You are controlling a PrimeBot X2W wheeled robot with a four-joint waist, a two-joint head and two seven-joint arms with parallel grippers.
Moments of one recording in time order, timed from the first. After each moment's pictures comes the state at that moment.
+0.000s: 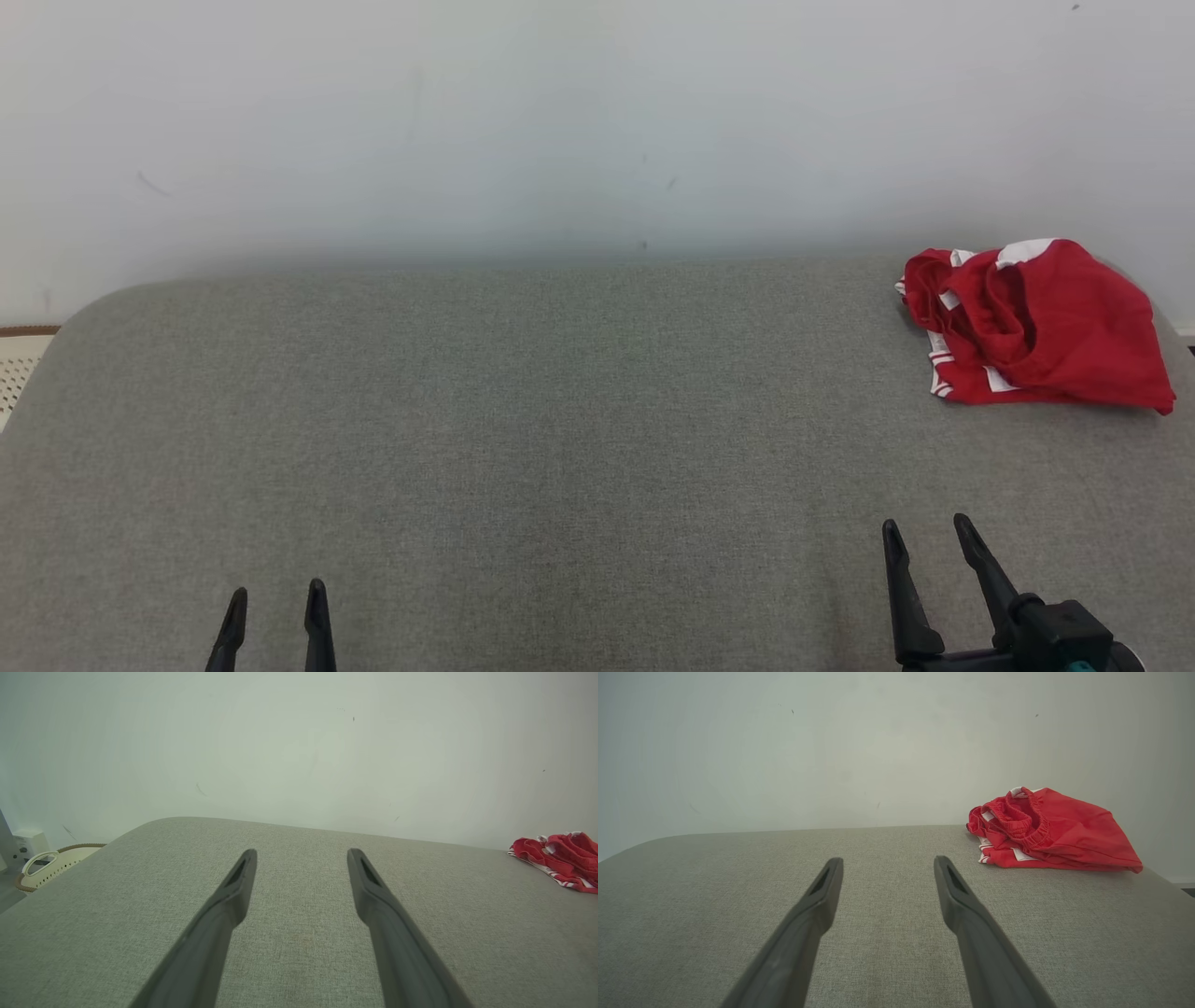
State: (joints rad) left arm 0.08 0.05 0.00 -0.05 -0.15 0.07 -0.26; right arm 0.01 -0.11 0.15 0.13 0.09 0.13 -0.26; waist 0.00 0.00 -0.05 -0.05
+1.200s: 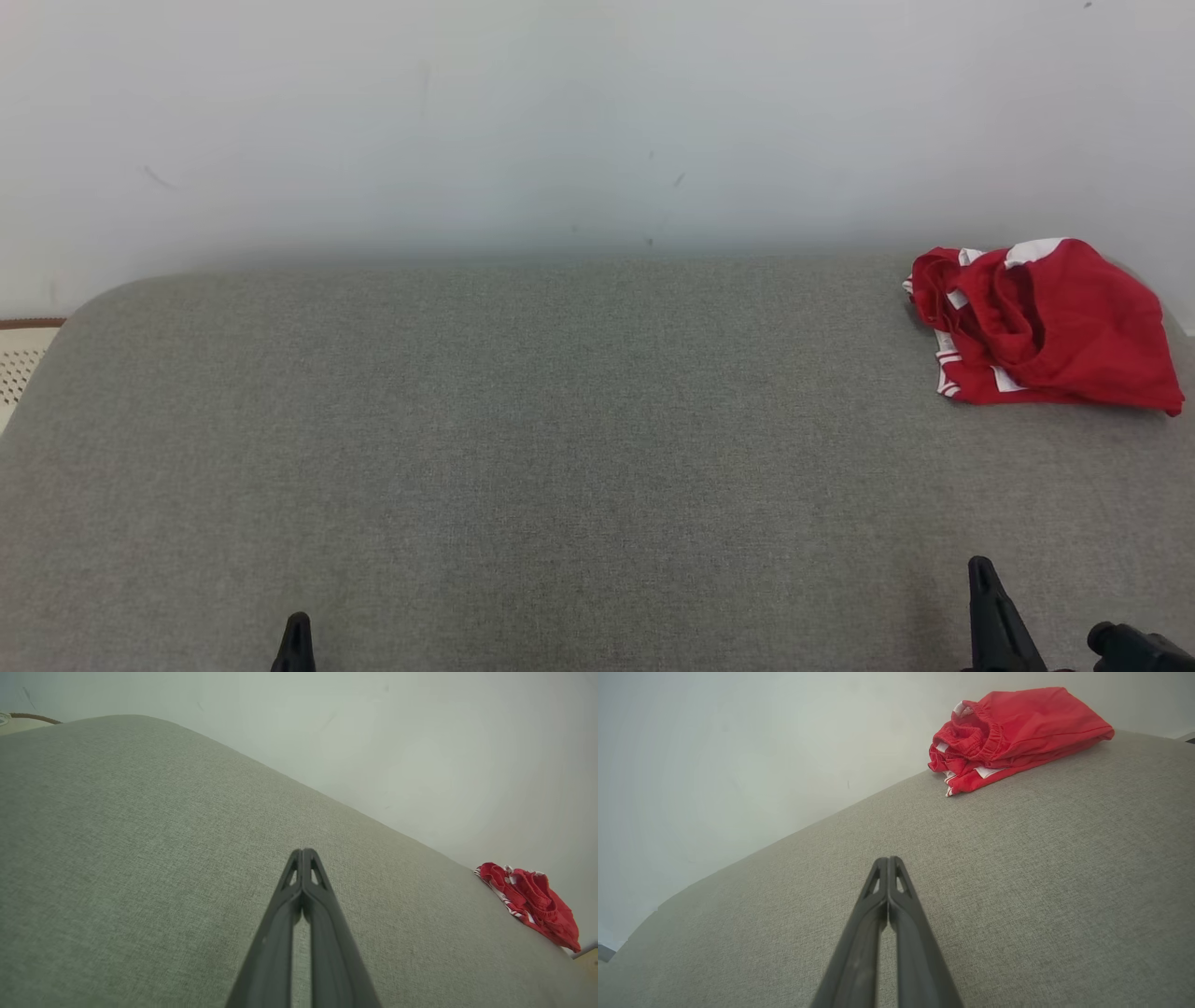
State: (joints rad) left arm 0.05 0.05 -0.04 0.06 -0.48 0.03 -0.20; right arm 0.04 -0.11 0.09 0.17 0.45 0.13 -0.18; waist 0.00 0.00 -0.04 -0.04
